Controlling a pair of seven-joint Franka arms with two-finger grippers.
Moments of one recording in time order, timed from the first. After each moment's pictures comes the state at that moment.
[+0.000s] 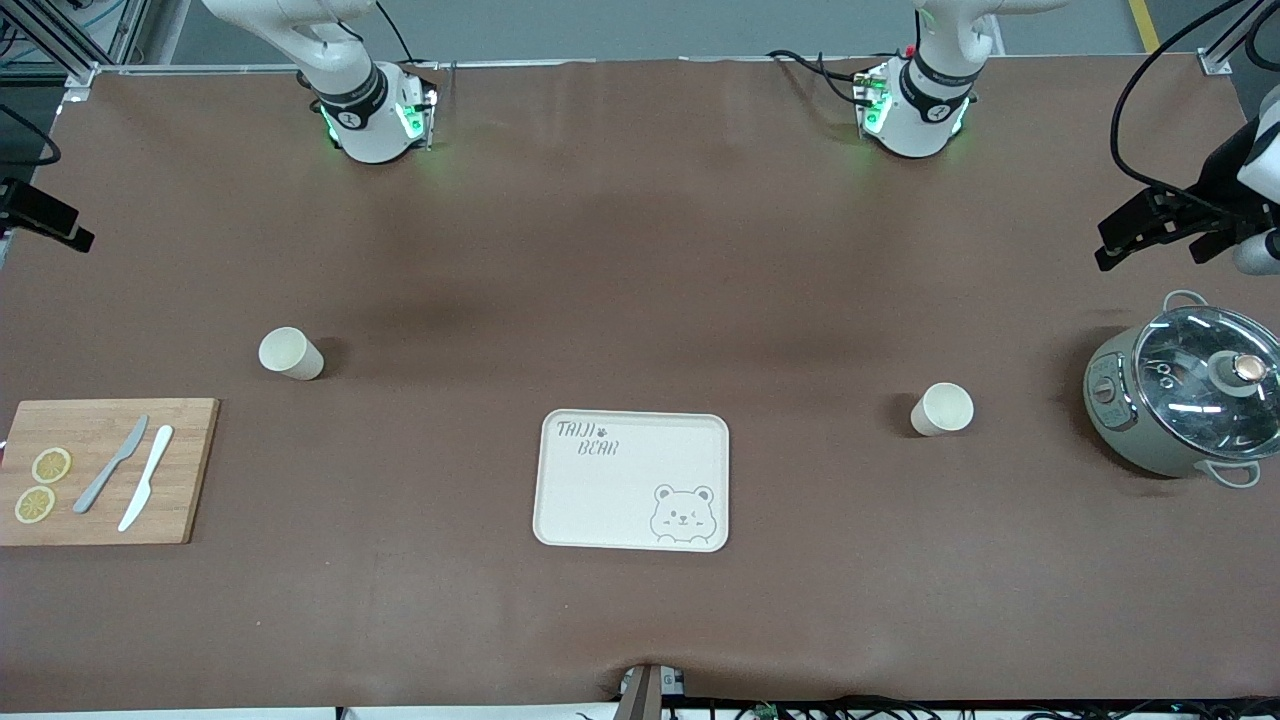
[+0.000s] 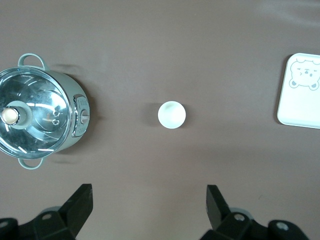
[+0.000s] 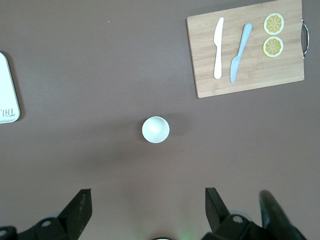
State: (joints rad) left arm 0.00 -0.01 -0.08 -1.52 0.01 1.56 -0.14; right arm 0.04 -0.03 -0.18 -1.53 0.00 1.45 0.02
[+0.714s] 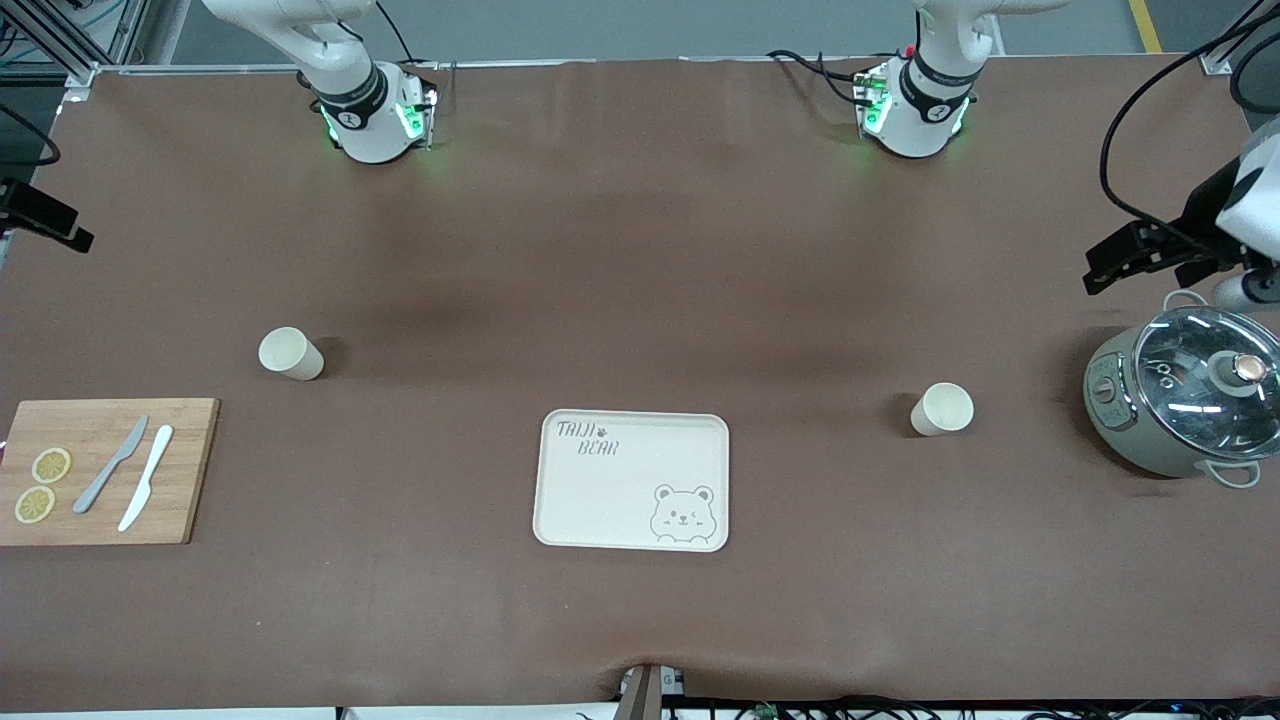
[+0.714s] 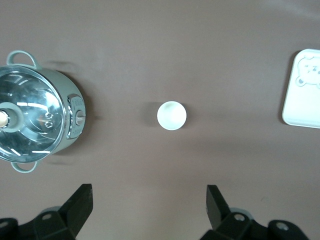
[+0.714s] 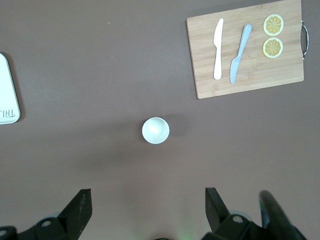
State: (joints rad) left arm 0.00 0.07 -0.07 -1.50 0.01 1.57 -0.14; right arm 0.04 -0.03 -0.18 -1.53 0.00 1.46 0.02
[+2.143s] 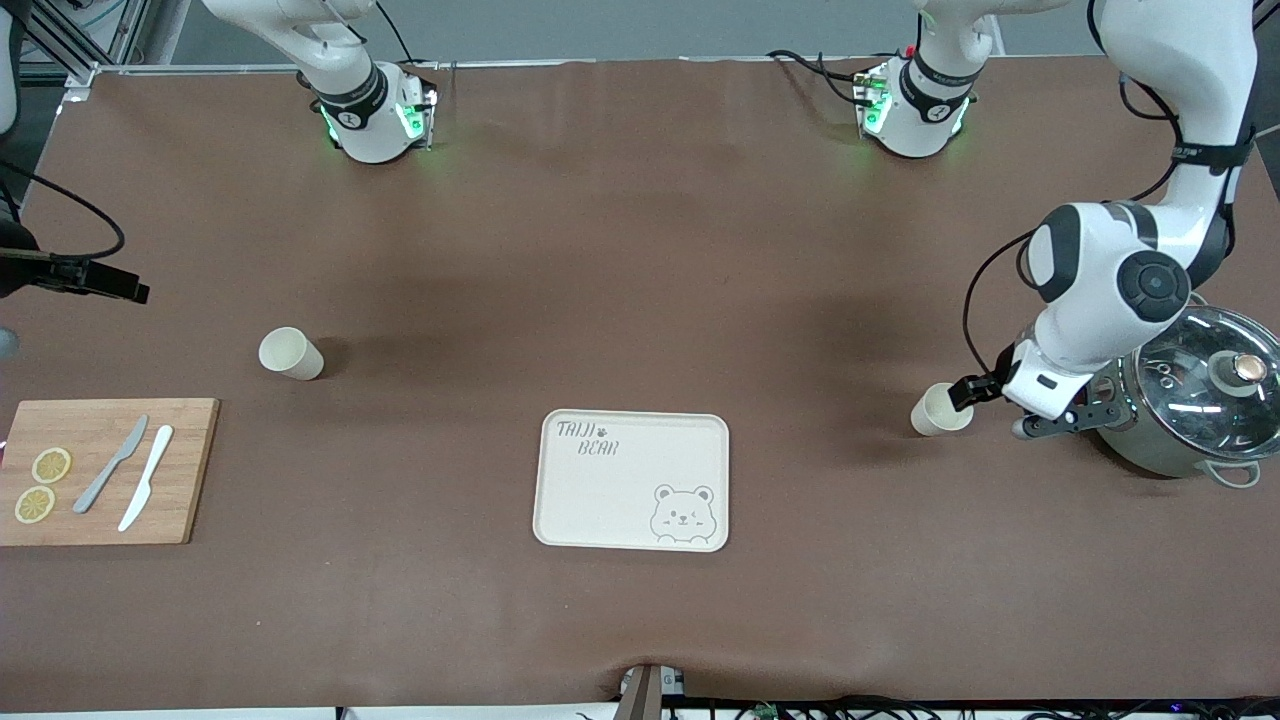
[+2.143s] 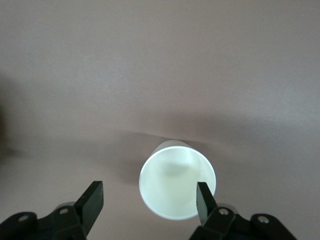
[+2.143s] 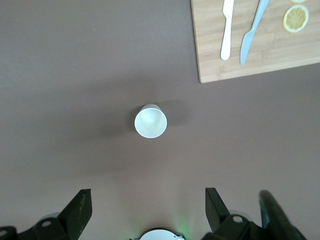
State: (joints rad) left arm 0.02 0.31 -0.08 -2.08 0.02 2.44 -0.25; right arm 0.04 0.14 -0.18 -1.54 -0.01 1.45 0.02
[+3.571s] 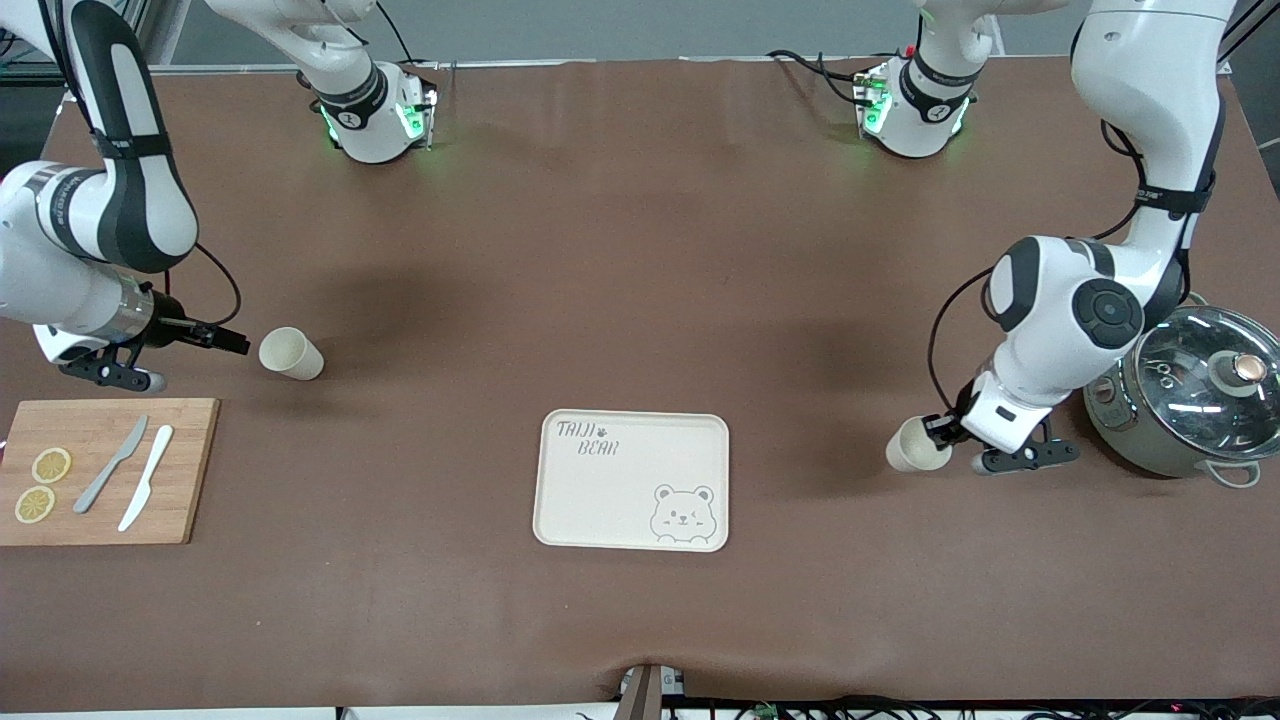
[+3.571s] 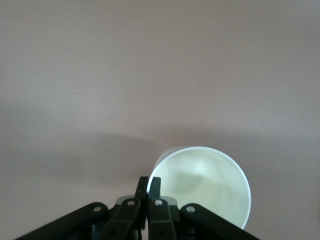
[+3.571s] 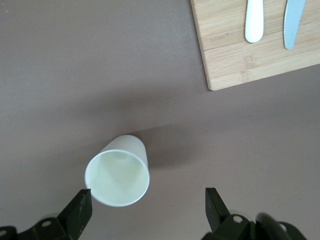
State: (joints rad) left arm -0.02 0.40 -0.17 -1.91 0.02 2.48 -0.34; right arm -0.05 0.15 -0.18 -2.18 0.02 2.20 0.00
